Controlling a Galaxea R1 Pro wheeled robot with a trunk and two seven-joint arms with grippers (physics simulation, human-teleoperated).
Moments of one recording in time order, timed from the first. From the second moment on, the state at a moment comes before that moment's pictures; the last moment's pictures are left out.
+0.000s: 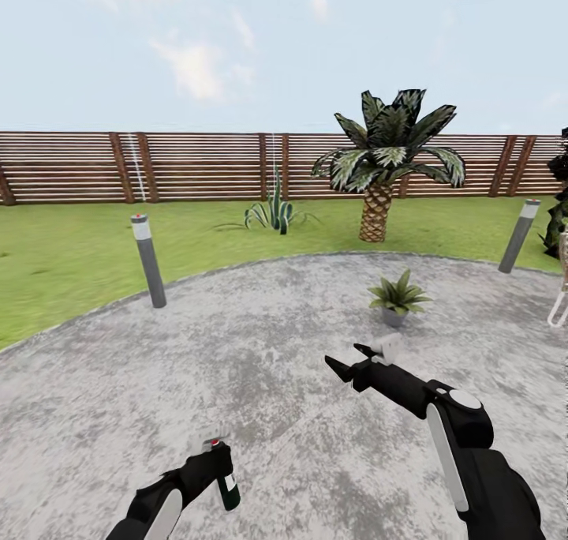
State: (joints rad) left arm -0.21 0.02 -0.18 -1.11 0.51 0.41 -0.04; right arm -0.33 0.01 -0.09 -1.62 -0.02 0.58 0.71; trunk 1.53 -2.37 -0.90
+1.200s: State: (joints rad) left arm -0.21 0.02 -0.18 -1.09 0.50 0.40 -0.03; right arm -0.38 -0.08 -0.14 -1.61 0.01 0.71 0.59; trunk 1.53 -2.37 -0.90
